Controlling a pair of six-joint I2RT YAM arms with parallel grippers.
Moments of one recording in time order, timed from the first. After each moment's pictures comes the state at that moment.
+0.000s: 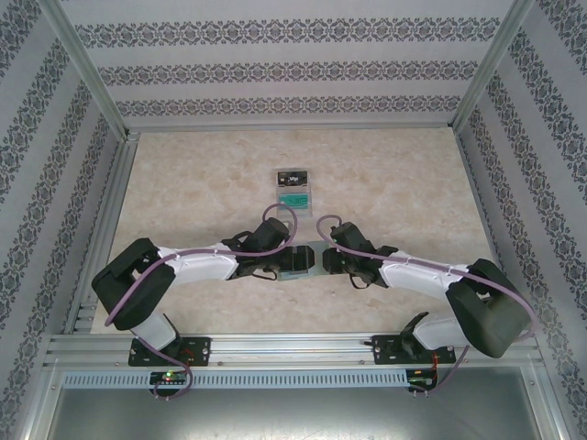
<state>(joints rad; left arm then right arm) -0.81 1.61 0.78 -0.02 0.19 -0.87 0.68 1.36 0.53 -0.15 0.02 0.61</state>
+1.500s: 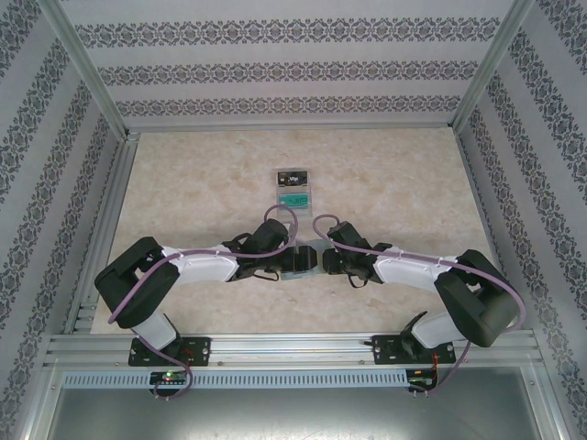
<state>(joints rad) -0.81 1.63 0.75 0.09 0.24 -0.89 0.68 1.43 0.56 -0.17 0.02 0.62</state>
